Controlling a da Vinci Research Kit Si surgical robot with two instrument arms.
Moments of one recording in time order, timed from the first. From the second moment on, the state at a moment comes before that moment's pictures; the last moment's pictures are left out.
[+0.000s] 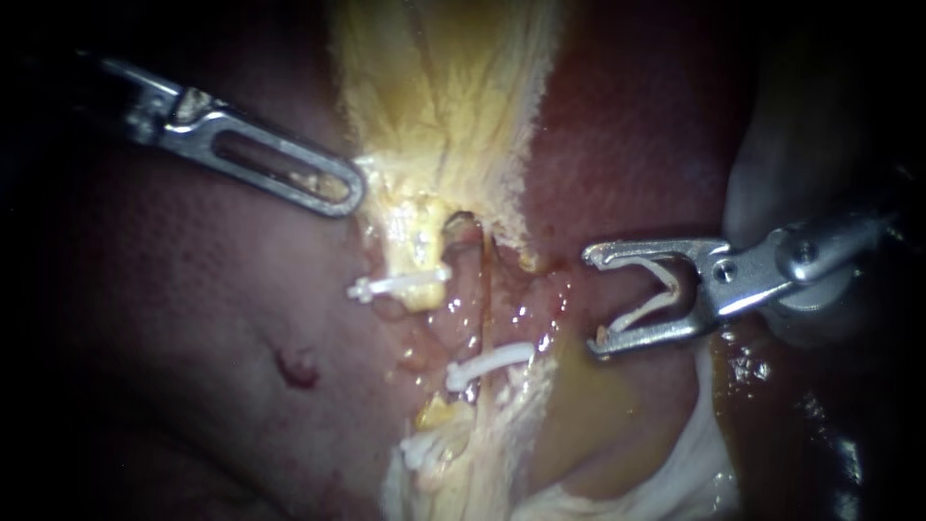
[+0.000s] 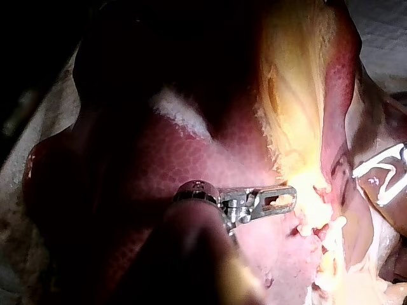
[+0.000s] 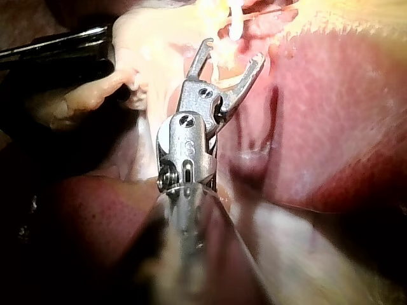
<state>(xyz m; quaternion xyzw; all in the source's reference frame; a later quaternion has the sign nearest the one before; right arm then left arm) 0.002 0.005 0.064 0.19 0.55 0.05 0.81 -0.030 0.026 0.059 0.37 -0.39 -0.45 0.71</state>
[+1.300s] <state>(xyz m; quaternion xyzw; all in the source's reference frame) 0.011 0.003 0.069 0.33 0.51 0.18 0.77 -0.030 0.026 0.059 0.36 -0.39 -0.45 0.71</state>
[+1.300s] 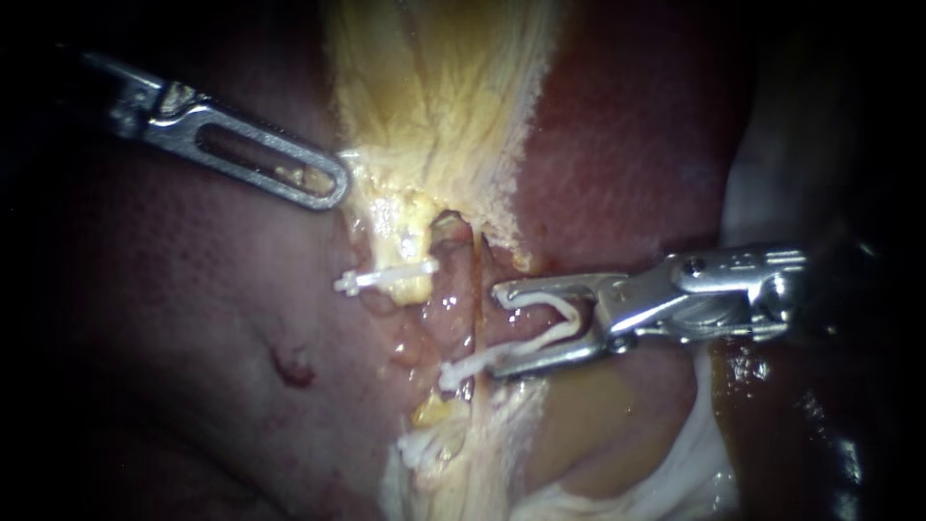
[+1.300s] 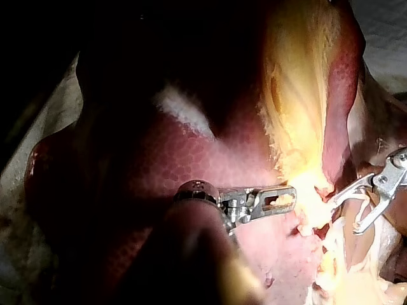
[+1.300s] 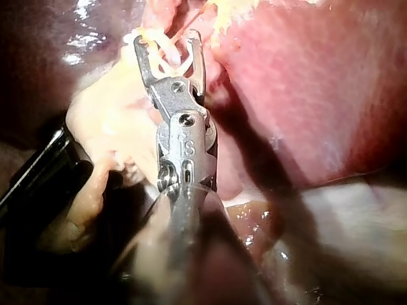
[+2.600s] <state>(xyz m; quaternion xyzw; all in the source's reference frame) 0.015 0.000 0.071 0.40 0.53 0.17 0.73 -0.030 0.026 0.059 0.36 -0.39 -0.45 0.71</state>
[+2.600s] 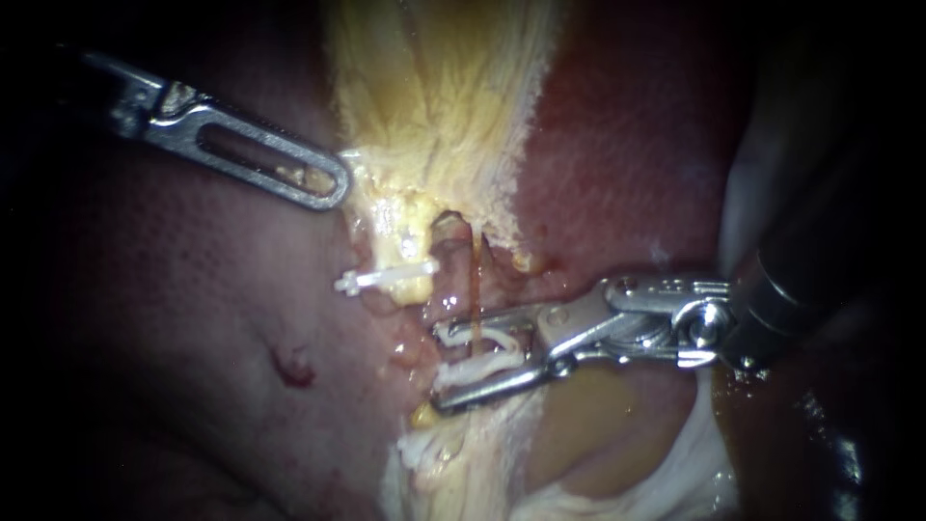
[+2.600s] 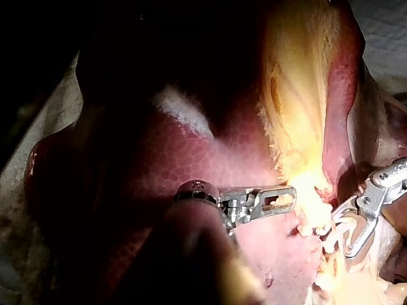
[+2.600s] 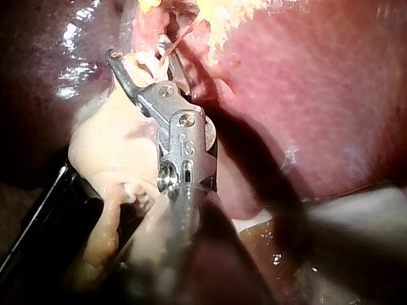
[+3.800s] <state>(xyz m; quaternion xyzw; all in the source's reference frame) 0.014 0.000 0.066 0.46 0.55 0.16 0.68 -0.030 0.026 0.059 0.36 -0.39 -0.45 0.72</state>
